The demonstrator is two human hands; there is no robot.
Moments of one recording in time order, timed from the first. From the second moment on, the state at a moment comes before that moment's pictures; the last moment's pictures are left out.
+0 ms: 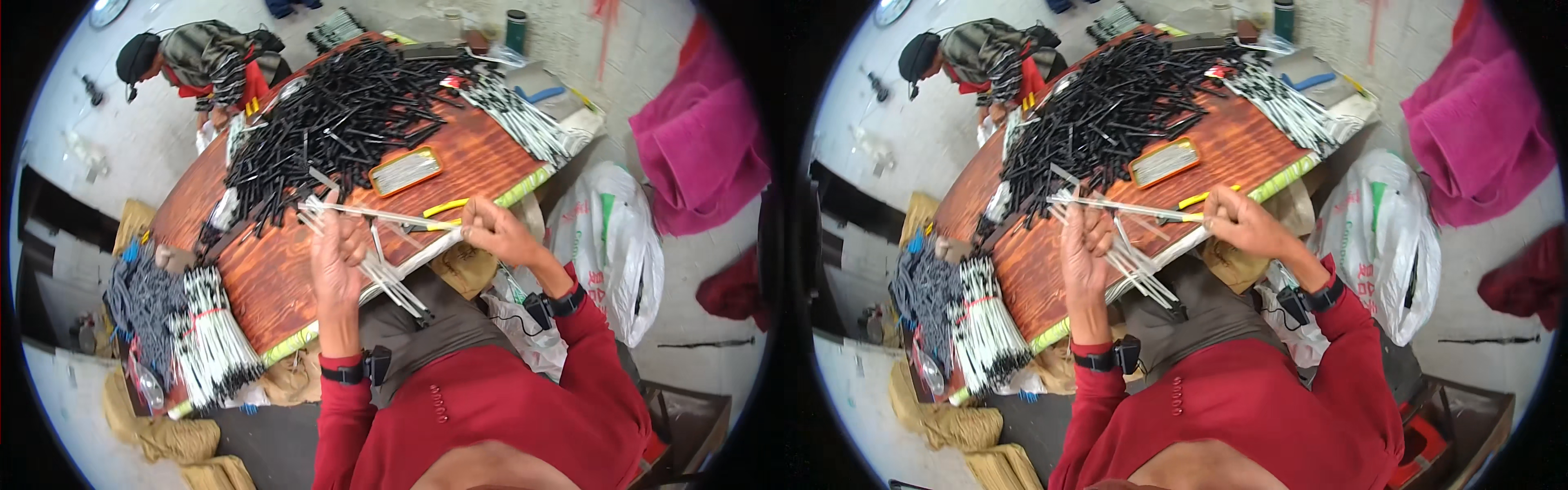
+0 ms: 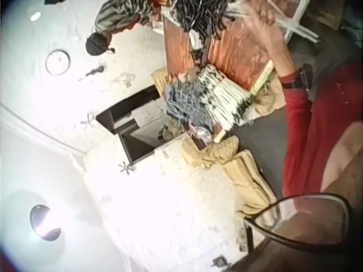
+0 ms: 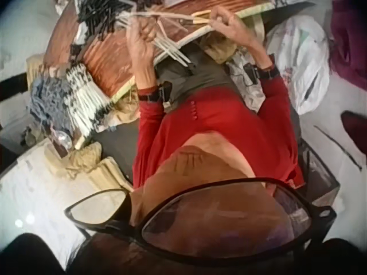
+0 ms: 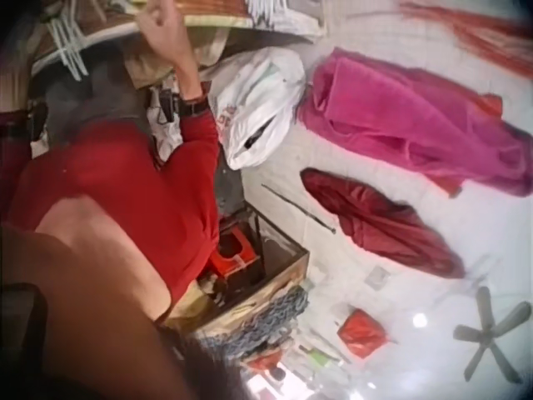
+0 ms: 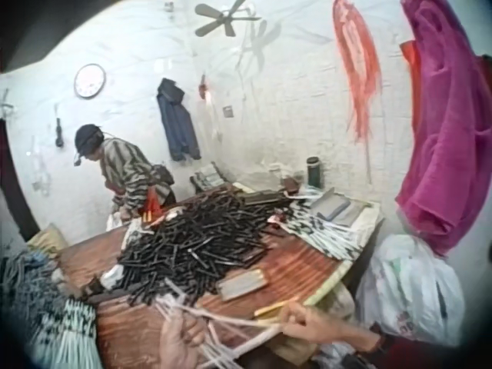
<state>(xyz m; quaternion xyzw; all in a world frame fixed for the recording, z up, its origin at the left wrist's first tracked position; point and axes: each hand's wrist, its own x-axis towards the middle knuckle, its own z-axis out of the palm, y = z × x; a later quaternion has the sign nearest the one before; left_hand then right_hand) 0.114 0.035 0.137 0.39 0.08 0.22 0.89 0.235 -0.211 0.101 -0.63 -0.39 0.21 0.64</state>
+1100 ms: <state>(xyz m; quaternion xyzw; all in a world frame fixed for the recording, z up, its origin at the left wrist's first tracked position) 0.089 0.055 0.139 0.34 0.06 0.21 0.92 0.173 -0.161 0.076 -0.63 -0.36 0.20 0.66</state>
